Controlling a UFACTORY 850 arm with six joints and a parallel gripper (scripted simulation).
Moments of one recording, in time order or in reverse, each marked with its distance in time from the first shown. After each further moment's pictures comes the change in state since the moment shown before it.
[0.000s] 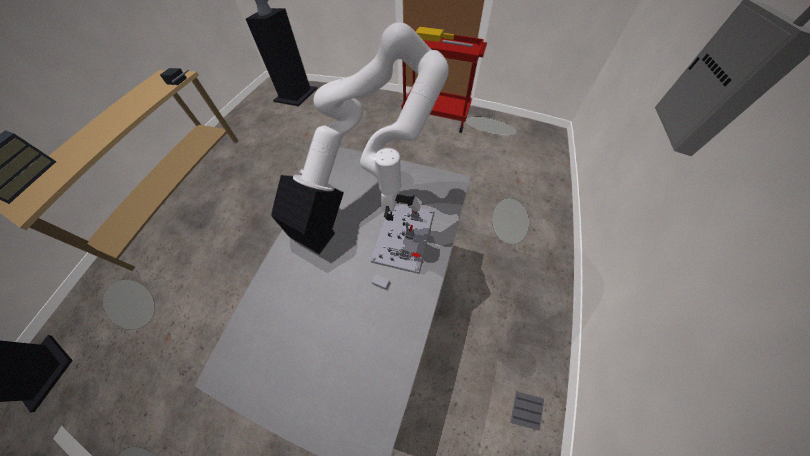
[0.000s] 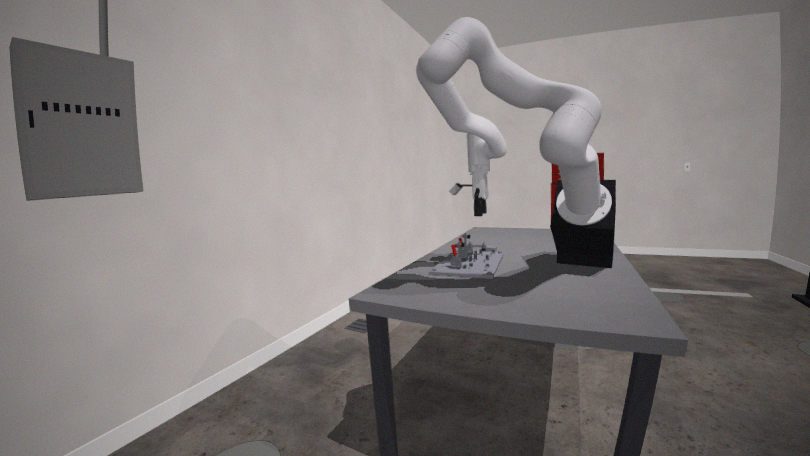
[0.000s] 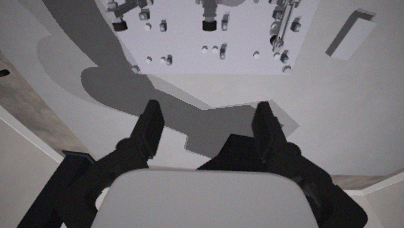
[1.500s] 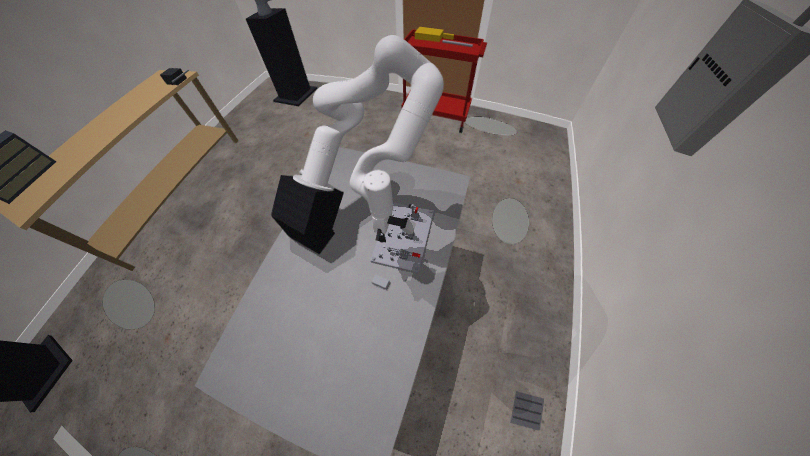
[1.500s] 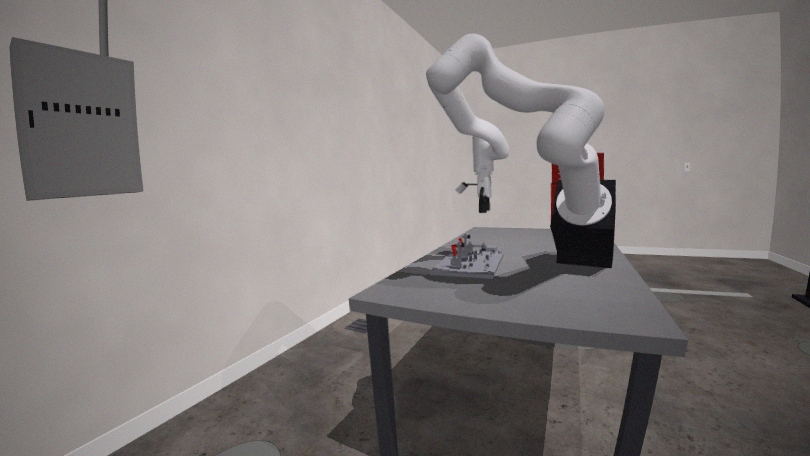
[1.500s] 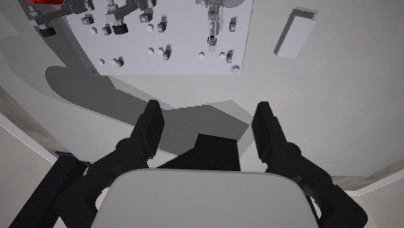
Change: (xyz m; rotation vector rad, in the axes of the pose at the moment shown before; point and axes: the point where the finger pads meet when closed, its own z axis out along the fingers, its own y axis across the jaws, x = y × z) arm 0.001 0.105 -0.001 -0.004 0.007 -0.001
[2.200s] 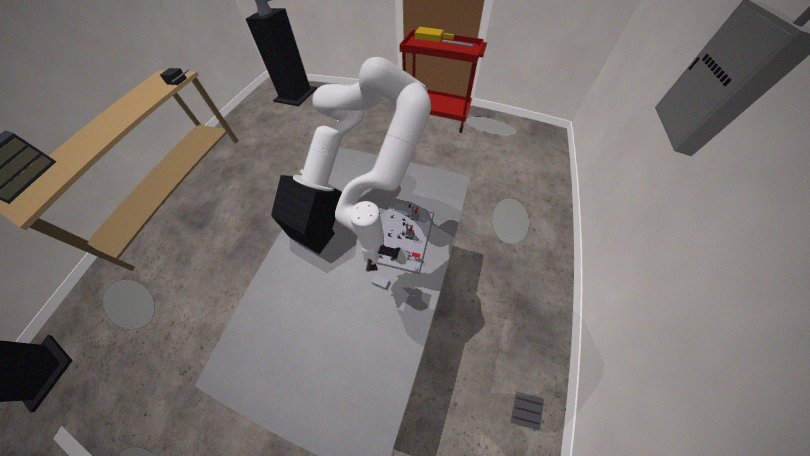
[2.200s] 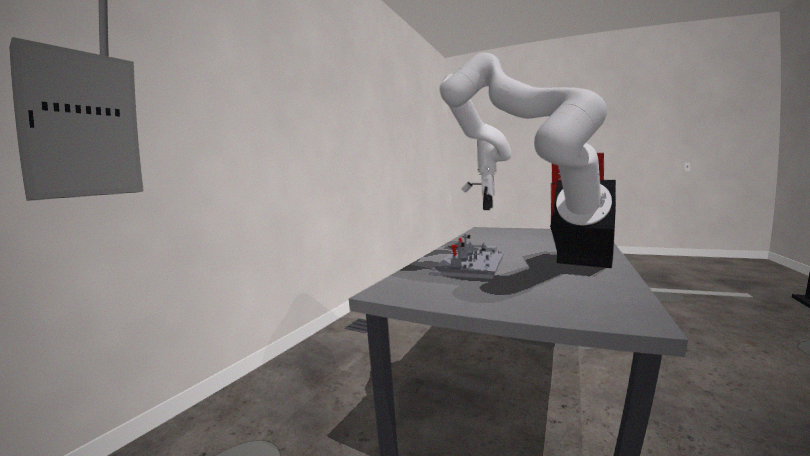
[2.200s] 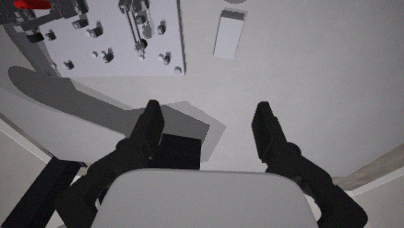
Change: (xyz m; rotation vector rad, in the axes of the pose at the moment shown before) arm 0.003 0.122 0.001 0.000 0.000 0.000
